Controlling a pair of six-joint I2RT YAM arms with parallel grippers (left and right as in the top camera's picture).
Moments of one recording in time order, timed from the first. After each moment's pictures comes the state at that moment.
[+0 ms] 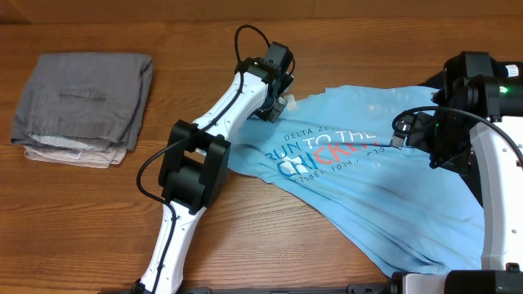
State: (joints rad) left arm -0.48 2.43 2.04 -0.95 -0.09 0.11; right arm -0.08 1.52 1.60 -1.57 -0.04 0.33
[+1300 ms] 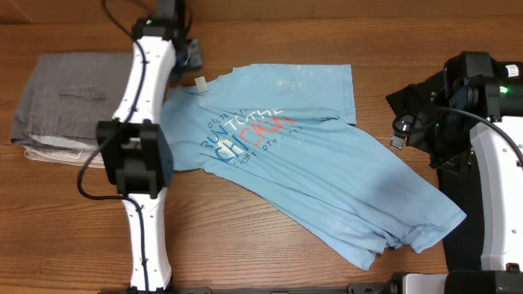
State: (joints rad) left arm -0.11 2.43 2.35 -1.05 -0.04 -0.25; right arm -0.08 1.52 1.60 -1.57 -0.04 0.33
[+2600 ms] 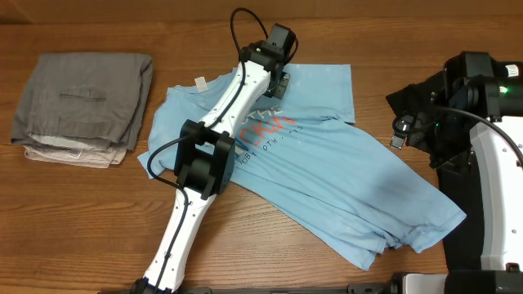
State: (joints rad) left arm -0.44 2.69 2.48 -1.02 -0.15 -0.10; right arm -0.08 1.52 1.60 -1.57 -0.04 0.33
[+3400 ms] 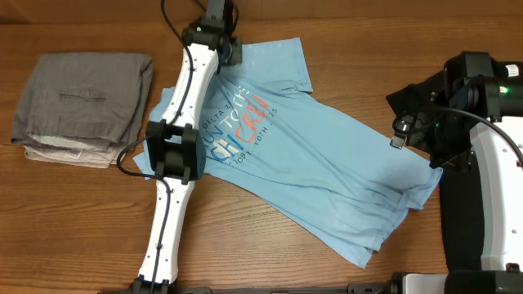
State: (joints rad) left arm -0.24 2.82 2.91 -1.04 -0.02 -0.21; right arm -0.08 1.52 1.60 -1.57 -0.04 0.33
